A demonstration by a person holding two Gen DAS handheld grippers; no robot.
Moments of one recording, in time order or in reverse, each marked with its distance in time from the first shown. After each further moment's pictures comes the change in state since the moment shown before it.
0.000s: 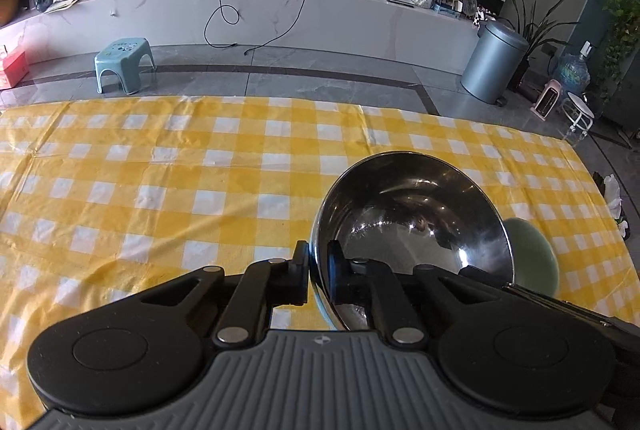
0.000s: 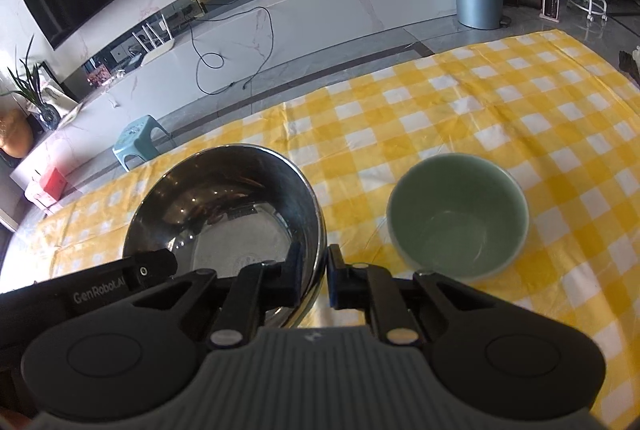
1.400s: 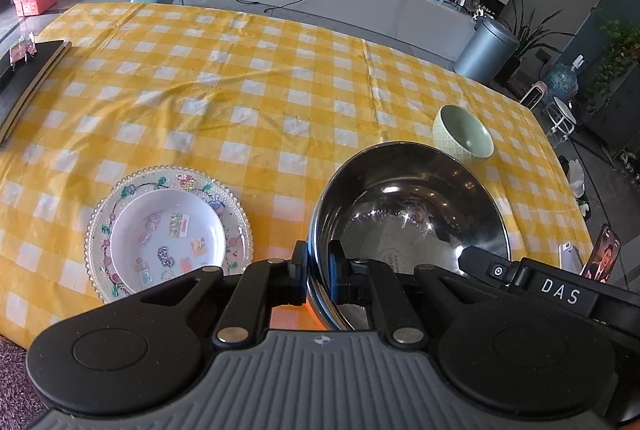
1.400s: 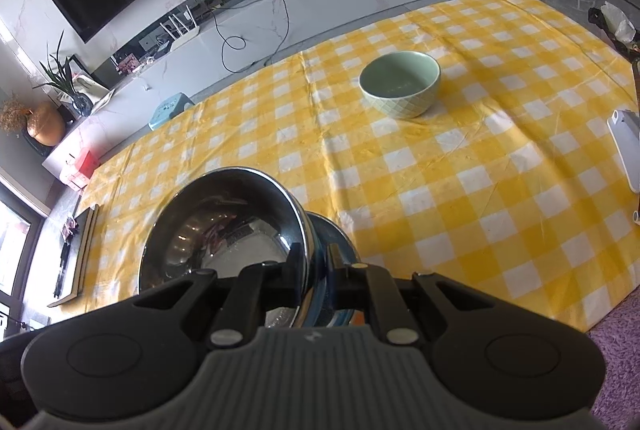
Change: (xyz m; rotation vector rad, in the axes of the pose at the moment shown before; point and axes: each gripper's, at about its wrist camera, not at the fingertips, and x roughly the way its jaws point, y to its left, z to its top) left arm -0.117 0.024 -0.138 -0.139 0.069 -0.053; right arm -0.150 -0.018 -0.126 0.034 0.048 0.061
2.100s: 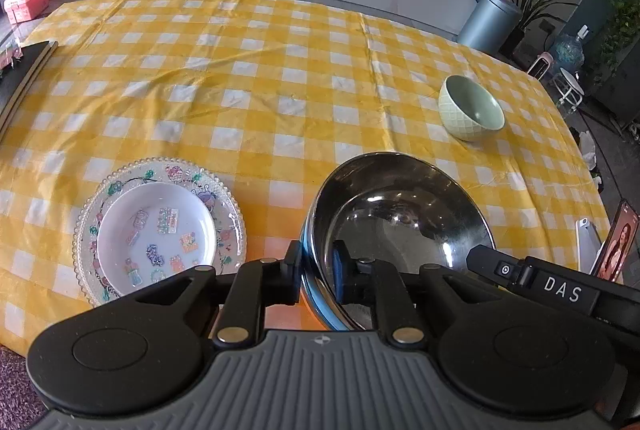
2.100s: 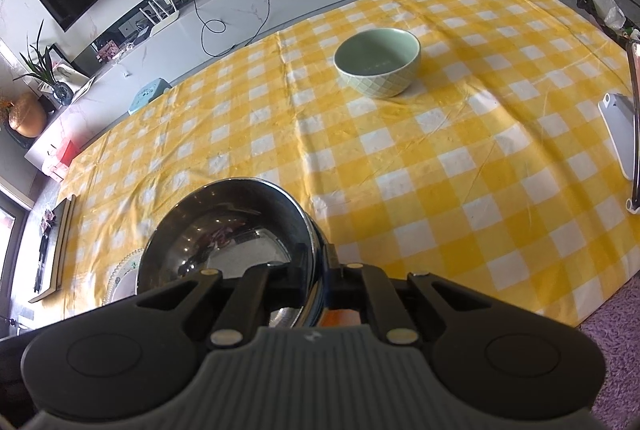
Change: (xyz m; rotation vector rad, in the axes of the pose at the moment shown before) left arm 0.018 -0.012 0.000 0.063 0.058 0.039; right arm 0.017 -0.012 -0.001 0.014 0.054 -0.050
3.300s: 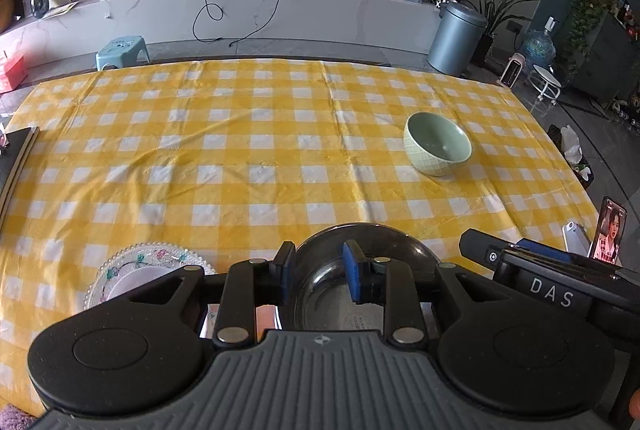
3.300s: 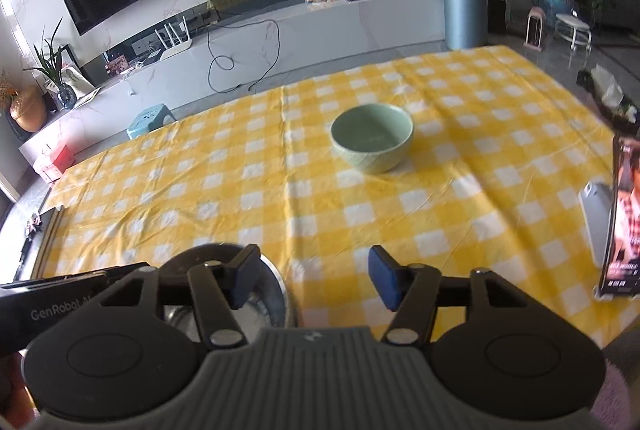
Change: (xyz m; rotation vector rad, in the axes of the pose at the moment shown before) left arm -0.019 -0.029 0.027 0.148 -0.114 -0.021; right arm -0.020 -0.002 0.020 -0.143 -0.173 -0.046
